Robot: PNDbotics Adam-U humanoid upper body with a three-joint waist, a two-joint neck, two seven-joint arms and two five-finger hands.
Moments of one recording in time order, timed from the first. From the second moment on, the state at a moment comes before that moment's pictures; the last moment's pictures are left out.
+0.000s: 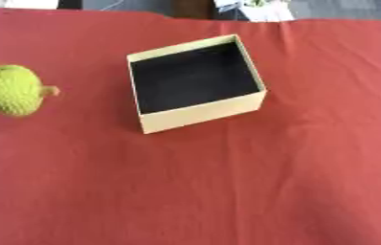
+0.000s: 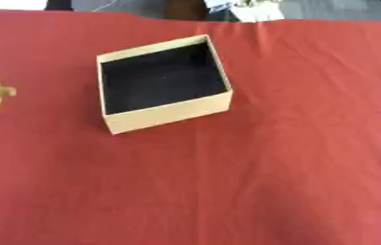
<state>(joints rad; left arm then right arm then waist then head) -0.63 0.98 -0.03 -1.49 -0.28 -0.83 -0.28 -0.55 -0.28 -0.16 -1.98 0.67 0.13 -0.63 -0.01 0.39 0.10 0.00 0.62</state>
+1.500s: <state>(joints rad) -1.07 0.52 -0.05 -1.27 -0.42 -0.77 -0.34 -0.62 -0.21 -0.15 -1.98 0.69 0.08 -0.69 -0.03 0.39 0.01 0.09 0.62</state>
